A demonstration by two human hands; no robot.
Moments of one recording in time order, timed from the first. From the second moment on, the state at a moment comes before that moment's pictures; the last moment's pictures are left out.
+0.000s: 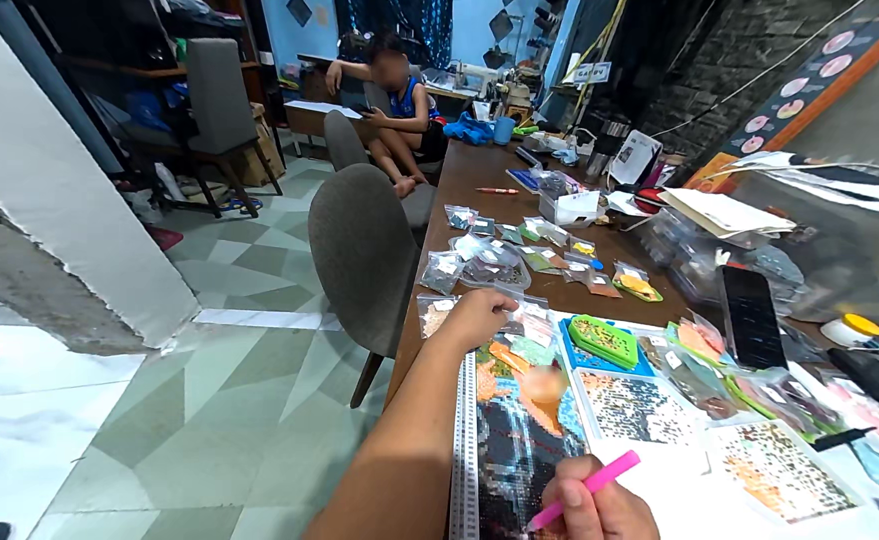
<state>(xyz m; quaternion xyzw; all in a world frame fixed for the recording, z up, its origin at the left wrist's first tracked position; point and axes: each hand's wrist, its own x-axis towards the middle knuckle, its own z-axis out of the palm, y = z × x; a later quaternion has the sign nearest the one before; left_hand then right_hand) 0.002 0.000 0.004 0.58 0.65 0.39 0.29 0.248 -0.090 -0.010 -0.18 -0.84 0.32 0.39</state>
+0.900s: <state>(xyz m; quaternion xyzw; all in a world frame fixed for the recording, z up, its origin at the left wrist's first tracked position) 0.002 -0.002 0.005 0.58 0.67 0.37 0.28 0.268 -0.078 0.007 -0.19 -0.82 0.31 0.44</state>
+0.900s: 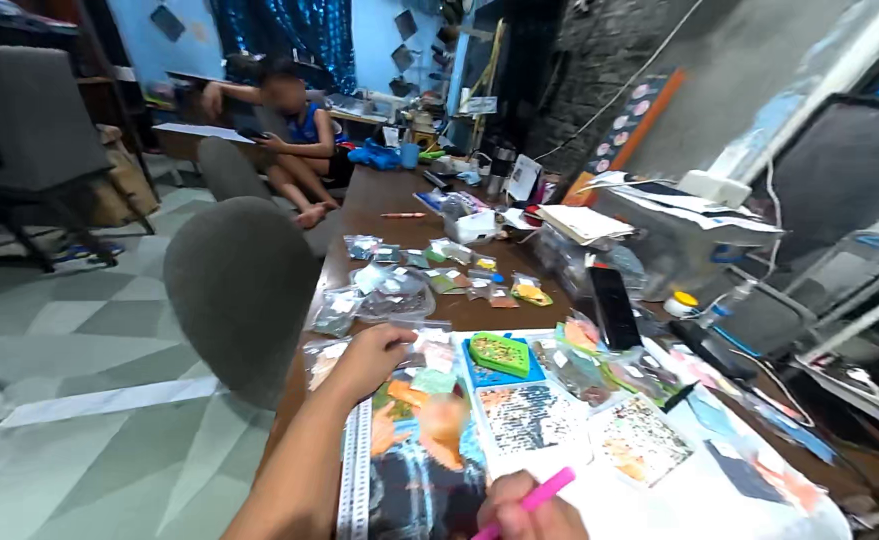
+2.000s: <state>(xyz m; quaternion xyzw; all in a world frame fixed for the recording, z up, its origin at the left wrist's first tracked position) 0.001 -0.004 -0.001 0.56 0.68 0.38 0.27 0.348 0.031 -0.007 -0.51 -0.73 0.14 0.43</state>
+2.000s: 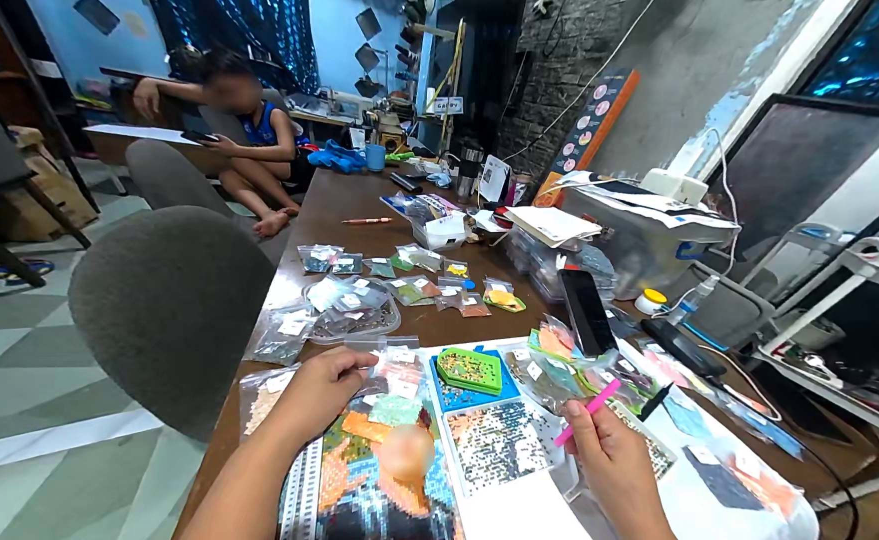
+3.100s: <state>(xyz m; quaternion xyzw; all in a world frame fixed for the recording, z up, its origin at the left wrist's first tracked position) 0.002 -0.004 0.001 0.55 0.69 0.38 0.27 0.343 0.029 -0.008 -0.39 -0.75 0.27 0.46</state>
